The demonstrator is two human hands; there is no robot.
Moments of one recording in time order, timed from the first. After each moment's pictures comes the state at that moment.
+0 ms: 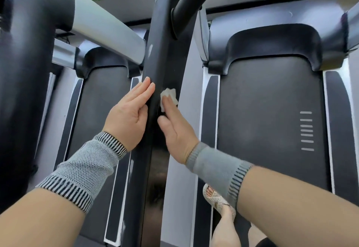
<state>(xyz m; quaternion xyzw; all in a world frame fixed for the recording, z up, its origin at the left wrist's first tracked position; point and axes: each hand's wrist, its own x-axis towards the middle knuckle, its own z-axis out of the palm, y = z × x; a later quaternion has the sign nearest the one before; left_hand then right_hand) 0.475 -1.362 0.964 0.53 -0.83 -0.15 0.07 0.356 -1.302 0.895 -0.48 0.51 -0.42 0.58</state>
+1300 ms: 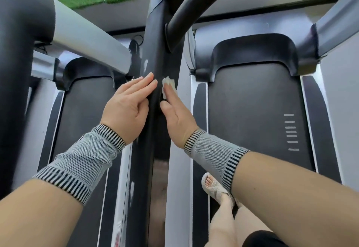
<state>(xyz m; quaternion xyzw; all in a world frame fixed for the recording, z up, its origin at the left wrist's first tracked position) 0.463 -1.413 0.961 0.46 -0.88 -0.08 0.08 0.343 -1.356 0.892 -0.42 0.55 -0.46 0.55</state>
